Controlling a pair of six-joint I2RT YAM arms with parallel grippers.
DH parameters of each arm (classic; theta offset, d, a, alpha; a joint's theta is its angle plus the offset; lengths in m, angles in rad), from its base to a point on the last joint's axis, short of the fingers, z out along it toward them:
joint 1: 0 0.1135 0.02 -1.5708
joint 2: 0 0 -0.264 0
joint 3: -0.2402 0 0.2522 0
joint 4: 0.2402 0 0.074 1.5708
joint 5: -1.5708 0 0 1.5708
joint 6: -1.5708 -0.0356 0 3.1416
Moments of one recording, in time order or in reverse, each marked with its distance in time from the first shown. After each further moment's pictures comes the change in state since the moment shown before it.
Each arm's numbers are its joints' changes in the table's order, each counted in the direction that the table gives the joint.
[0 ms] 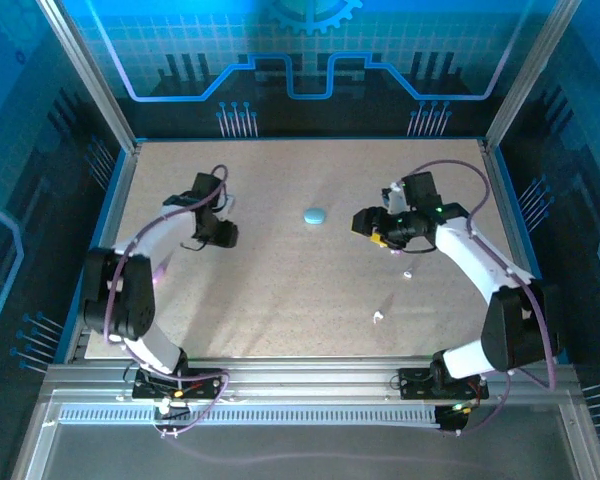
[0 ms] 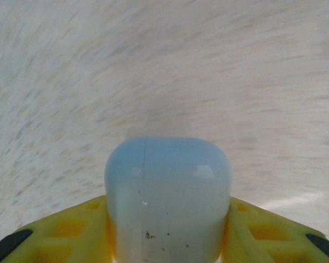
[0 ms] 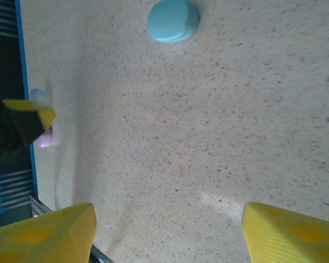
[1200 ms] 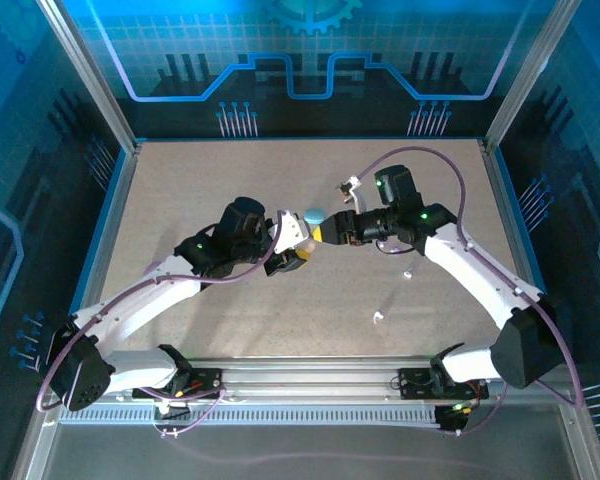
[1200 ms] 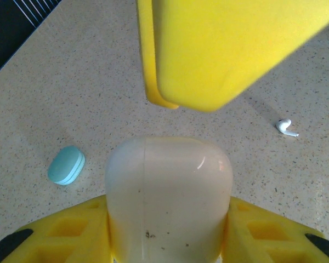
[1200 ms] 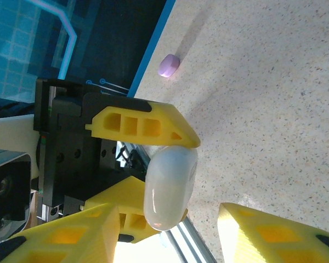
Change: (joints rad) left arm -0.447 -0.351 0.143 -0.337 -0.303 -0.428; right arm 0.251 -0.042 -0.110 -0.081 0.299 0.087
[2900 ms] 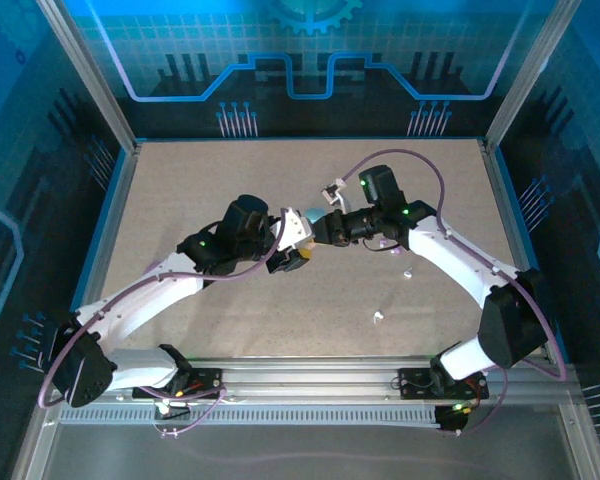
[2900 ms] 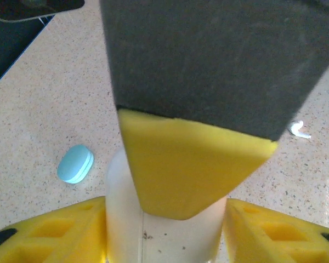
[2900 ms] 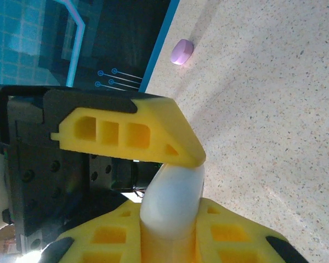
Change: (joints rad) left arm -0.011 0.023 -0.031 0.007 0.040 0.004; right arm 0.029 0.117 -0.011 -0.094 0.071 -0.061
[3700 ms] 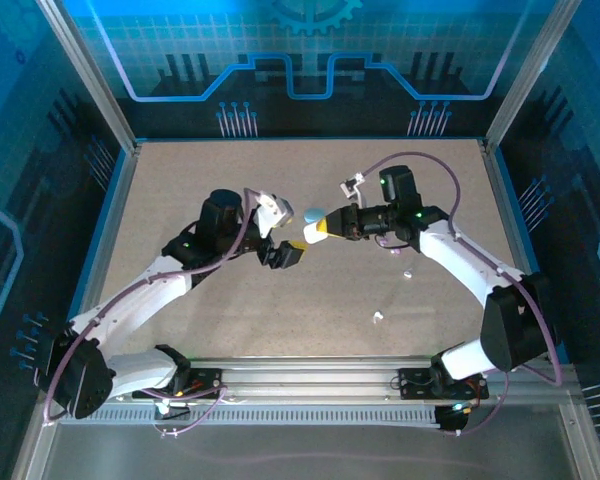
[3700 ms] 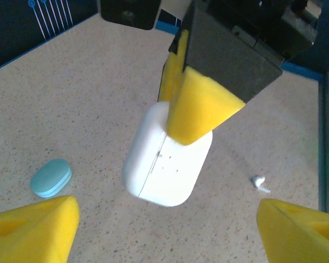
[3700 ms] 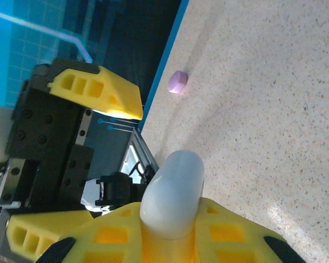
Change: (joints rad) left arm 0.169 -0.062 0.110 -0.216 -0.275 0.294; right arm -0.117 -0.035 0.099 -0.163 0.053 -0.058
